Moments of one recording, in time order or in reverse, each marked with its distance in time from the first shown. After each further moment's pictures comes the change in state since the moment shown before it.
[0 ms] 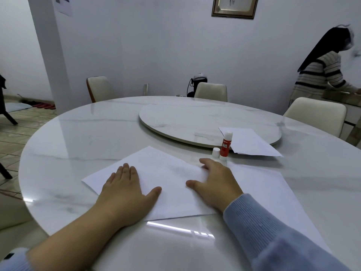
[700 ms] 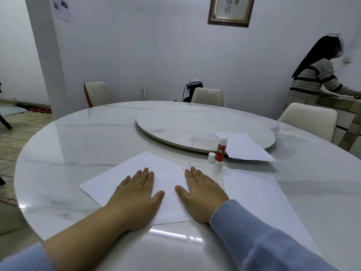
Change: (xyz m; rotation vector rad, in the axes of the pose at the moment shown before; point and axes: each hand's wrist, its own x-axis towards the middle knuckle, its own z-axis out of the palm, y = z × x) left_hand 0.001 0.017 -0.003 0.023 -0.080 0.217; right_hand 0.001 0.003 0.022 -0.404 -0.287 -0.103
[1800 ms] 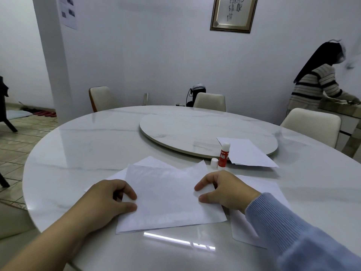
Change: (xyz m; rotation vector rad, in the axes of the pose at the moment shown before) left_hand -0.034 -0.051 -0.032 -0.549 0.201 -0.063; right_hand -0.012 0.028 -0.051 0.481 -0.019 0.037
